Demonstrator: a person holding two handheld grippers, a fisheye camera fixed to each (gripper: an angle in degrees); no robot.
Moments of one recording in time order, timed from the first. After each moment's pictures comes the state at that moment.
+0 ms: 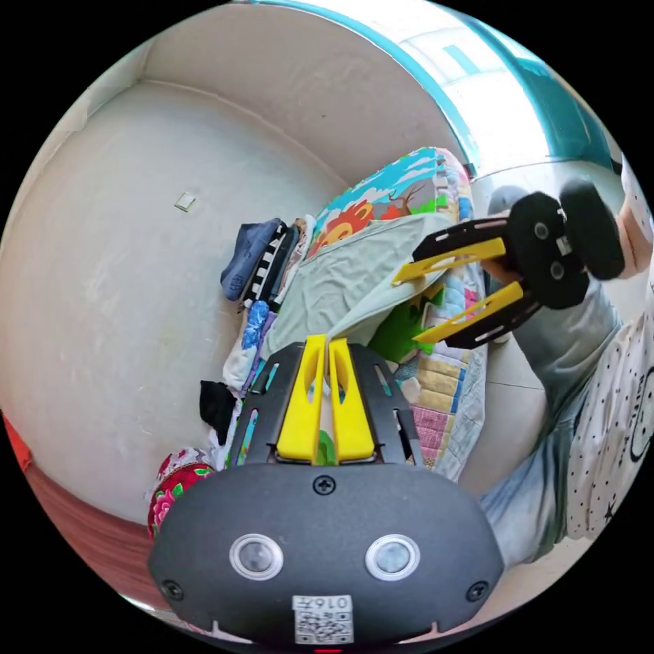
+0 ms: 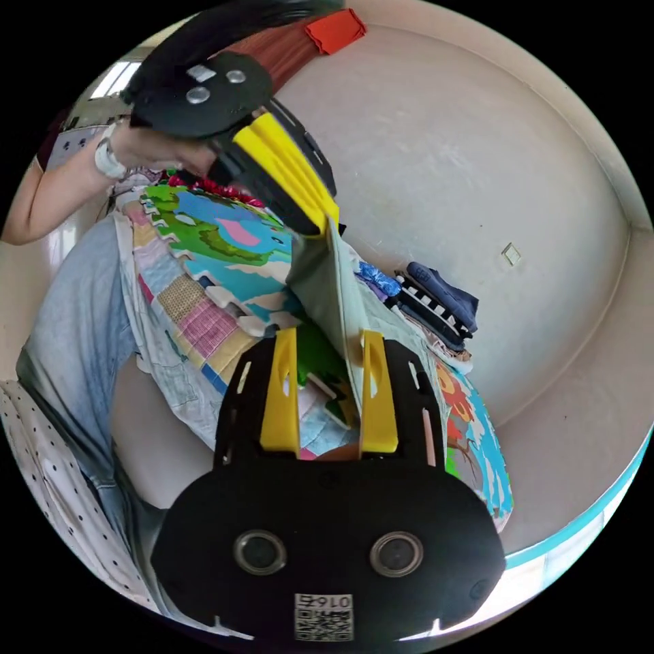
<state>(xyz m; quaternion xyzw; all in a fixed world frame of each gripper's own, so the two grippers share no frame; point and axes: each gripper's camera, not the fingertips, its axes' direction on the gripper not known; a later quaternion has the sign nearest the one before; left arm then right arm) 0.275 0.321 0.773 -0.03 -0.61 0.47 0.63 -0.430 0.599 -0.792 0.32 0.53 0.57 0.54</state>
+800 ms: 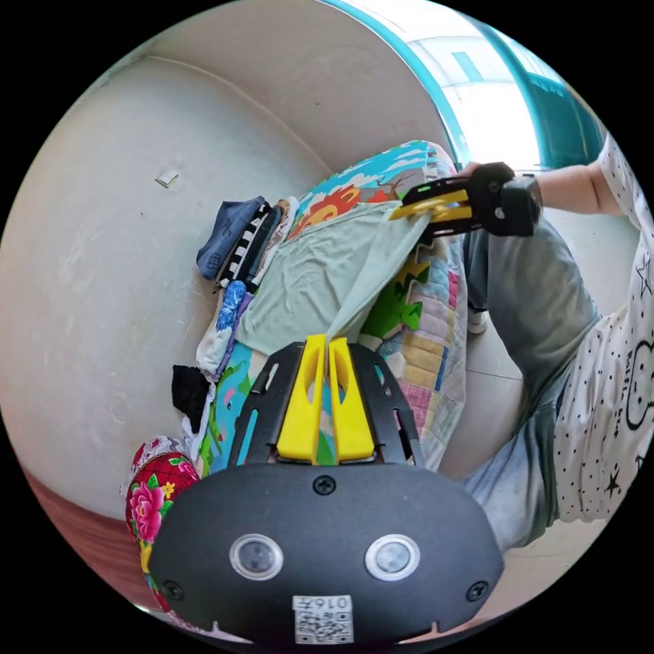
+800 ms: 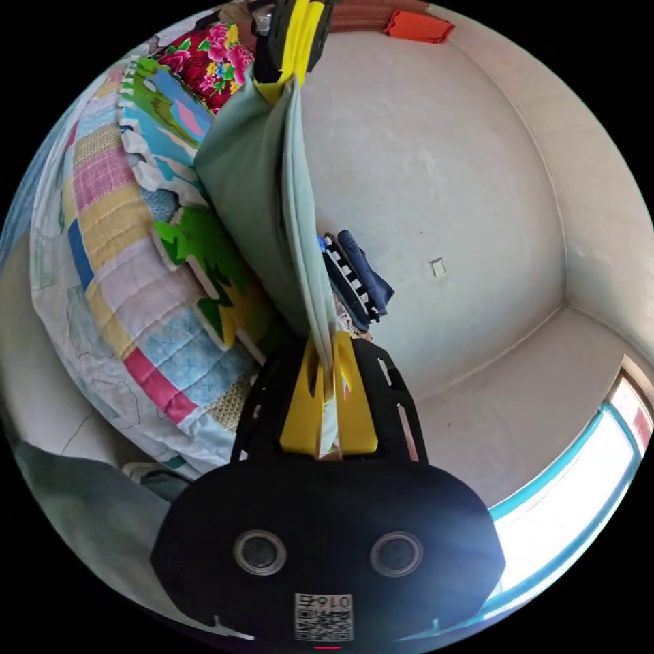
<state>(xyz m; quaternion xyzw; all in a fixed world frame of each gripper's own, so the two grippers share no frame) 0.240 0.230 0.746 -0.08 -0.59 0.45 0.66 -0.285 0.634 -0.742 0.09 0.62 0.57 0.53</state>
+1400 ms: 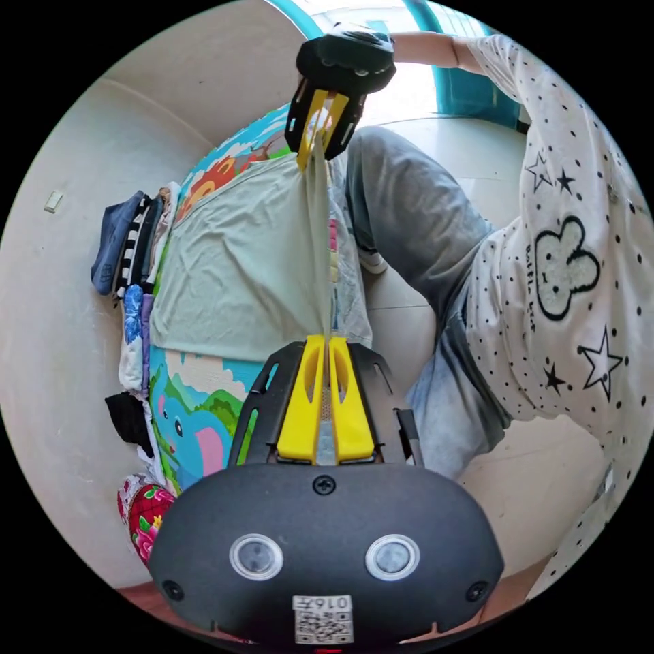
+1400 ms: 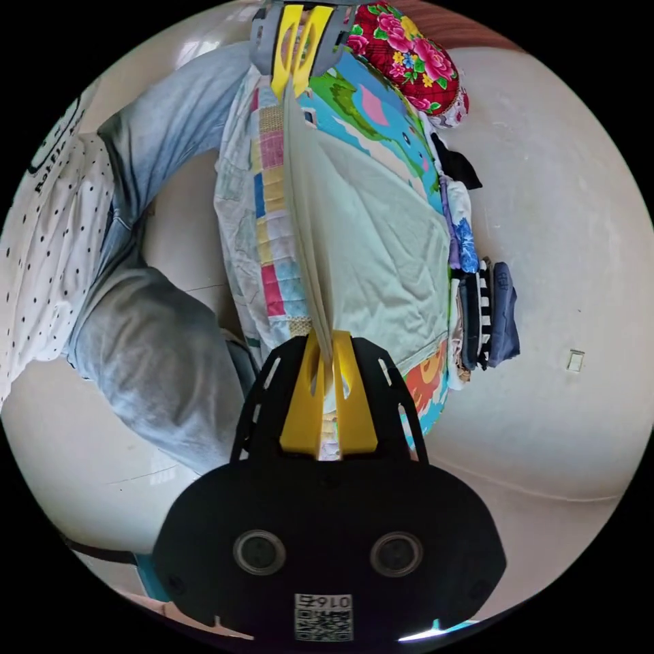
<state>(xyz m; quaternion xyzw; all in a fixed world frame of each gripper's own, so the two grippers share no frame) 0.244 0.165 0.731 -0.29 -0.46 0.47 0.69 -0.062 0.698 -0.803 0.05 0.40 0.38 0.83</state>
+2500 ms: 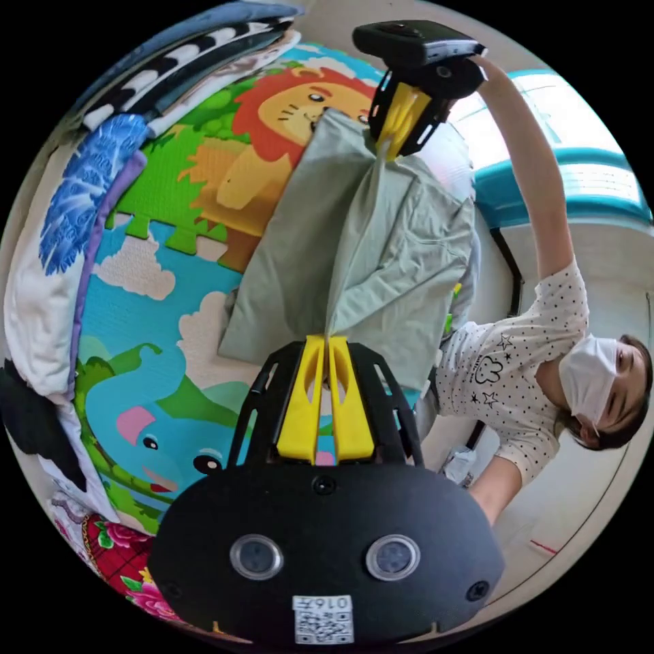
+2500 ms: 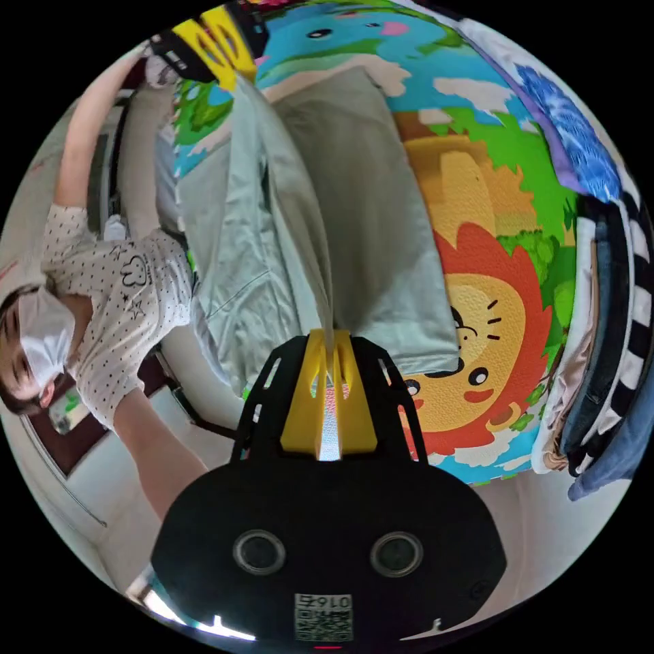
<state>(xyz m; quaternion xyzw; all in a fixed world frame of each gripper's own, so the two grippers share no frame) 0.039 -0.492 0.558 -0.42 -0.29 0.14 0.85 0.706 0.973 -0.732 0.08 -0.11 0.35 0.93</state>
